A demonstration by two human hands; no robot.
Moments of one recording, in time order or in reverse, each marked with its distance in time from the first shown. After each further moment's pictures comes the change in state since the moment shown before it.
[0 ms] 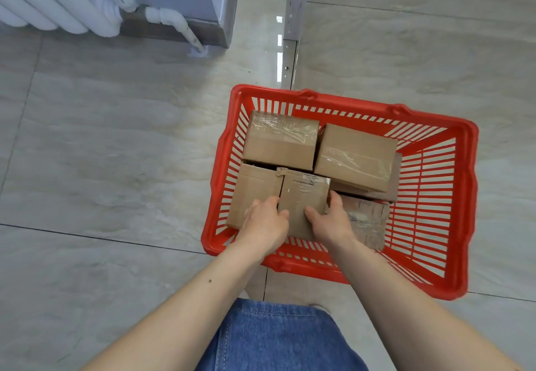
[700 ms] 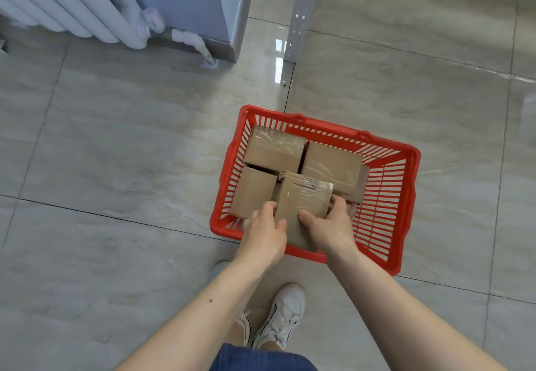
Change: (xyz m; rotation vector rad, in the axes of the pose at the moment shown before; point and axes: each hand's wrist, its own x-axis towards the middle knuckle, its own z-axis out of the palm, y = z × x) left_hand -0.109 0.035 -0.029 -0.164 0.032 0.021; right_hand -0.113 -0.052 -0.060 0.027 0.044 -0.040
